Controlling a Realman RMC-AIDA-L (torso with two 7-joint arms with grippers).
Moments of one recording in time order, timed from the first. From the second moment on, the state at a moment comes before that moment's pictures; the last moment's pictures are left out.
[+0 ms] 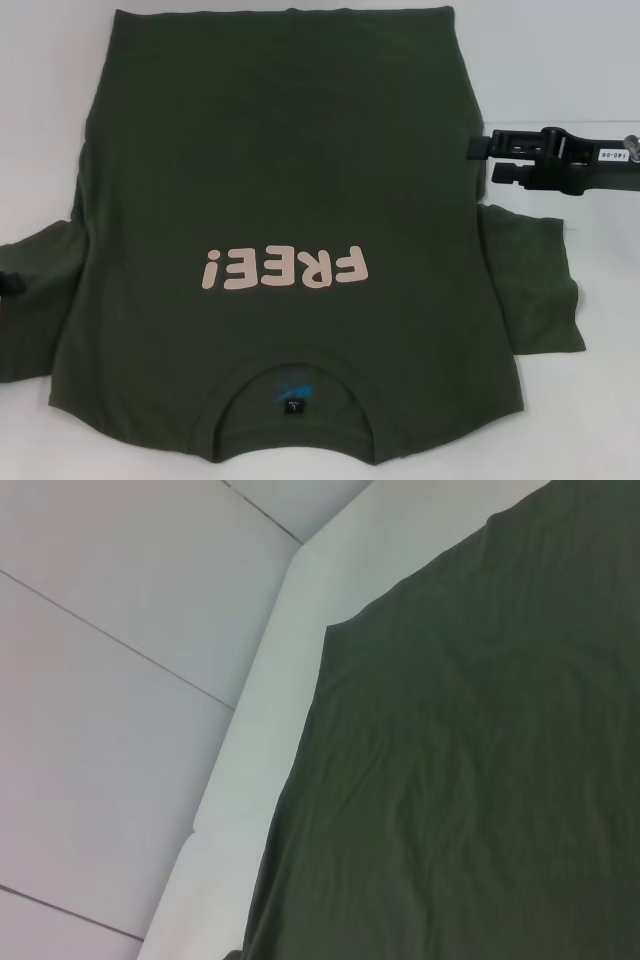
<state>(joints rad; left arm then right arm) -0.43 -2.02 0.35 0.74 2.31 1.22 -2.29 0.72 1.96 -0.60 -0.59 -2.09 -1.35 2.36</state>
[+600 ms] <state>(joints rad) -0.49 -2.01 0.49 0.98 2.53 1.21 -2.31 0.73 1.96 -0.60 -0.60 -2.09 -1.35 2.36</state>
